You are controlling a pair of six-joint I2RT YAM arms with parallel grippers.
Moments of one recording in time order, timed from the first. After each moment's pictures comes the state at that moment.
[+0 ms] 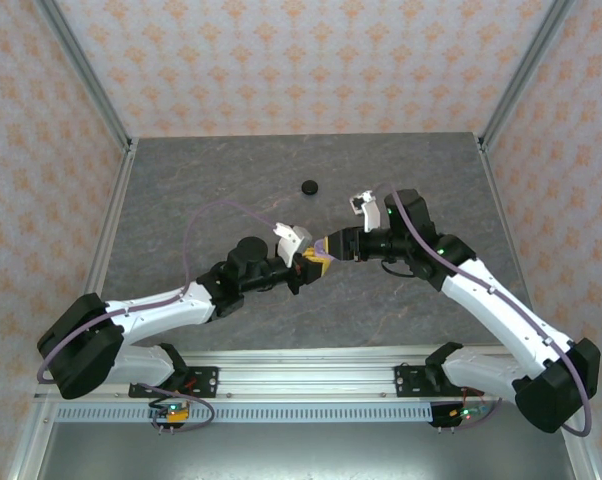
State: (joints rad) left arm -0.79 1.28 0.60 0.43 0.28 -0.28; right arm 0.56 1.08 0.97 -0.49 -0.53 0.47
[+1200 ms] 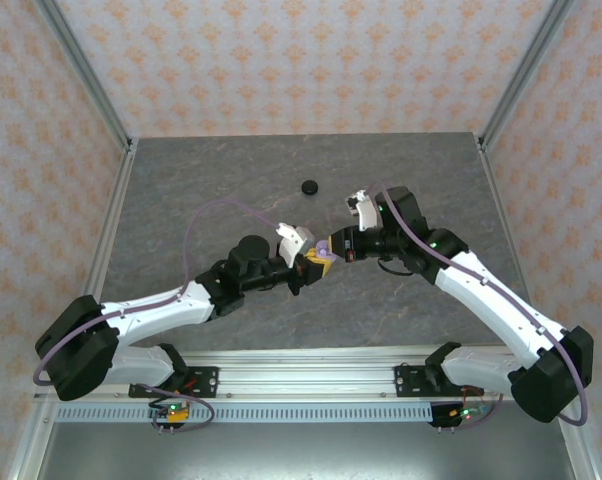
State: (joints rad) left arm -0.81 1.27 0.63 0.37 0.28 -0.24; right arm 0.58 1.14 1.02 -0.55 -0.46 0.45
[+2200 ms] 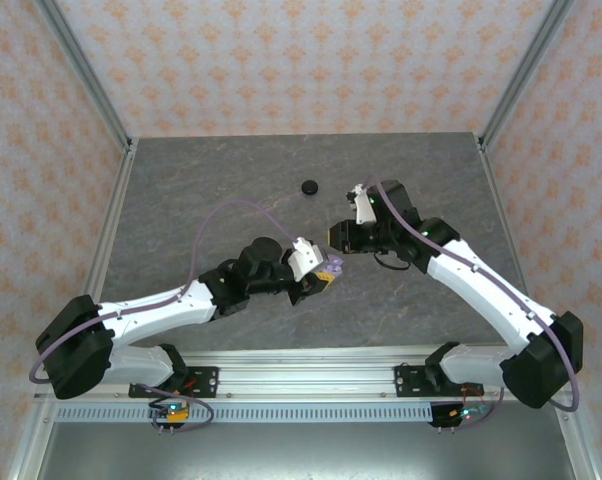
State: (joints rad) left arm -0.86 1.27 0.69 0.15 0.28 0.07; right arm 0.59 1.24 1.09 -0.63 -0.37 0.51
